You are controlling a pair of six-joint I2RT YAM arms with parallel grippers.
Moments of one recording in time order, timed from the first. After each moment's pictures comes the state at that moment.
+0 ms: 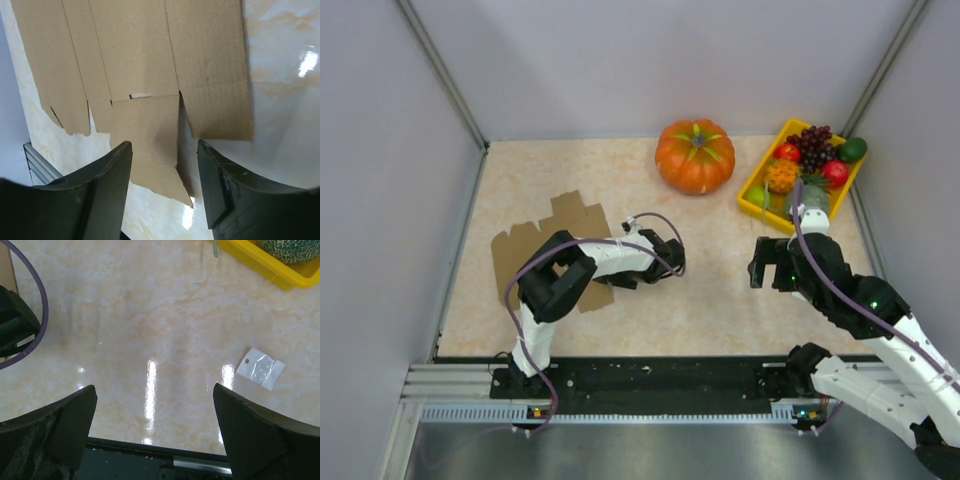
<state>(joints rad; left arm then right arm) -0.91 2.01 1.32 -1.12 -0.79 -0.95 0.68 0.69 0.97 -0.97 0.39 0.47</state>
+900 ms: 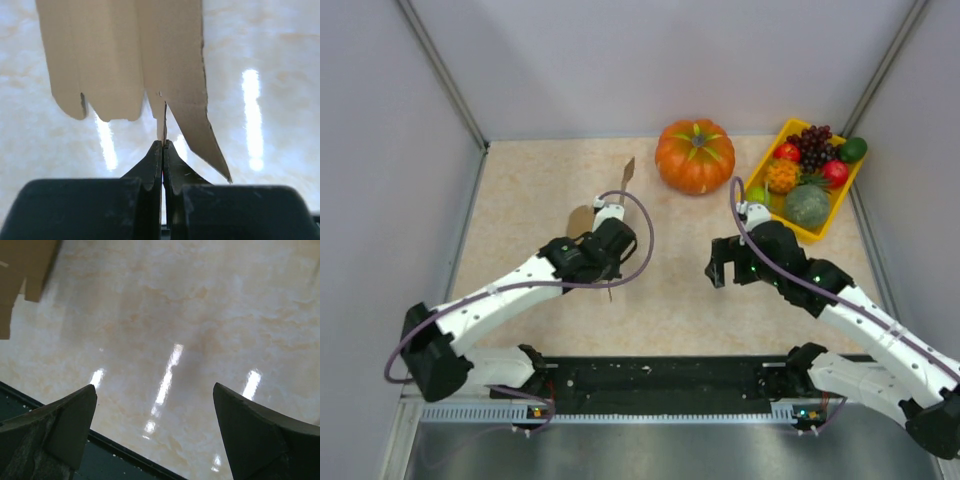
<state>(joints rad) -0.86 1.37 1.09 -0.84 -0.53 -0.64 0.68 0.85 0.82 -0.66 0.12 0.38</state>
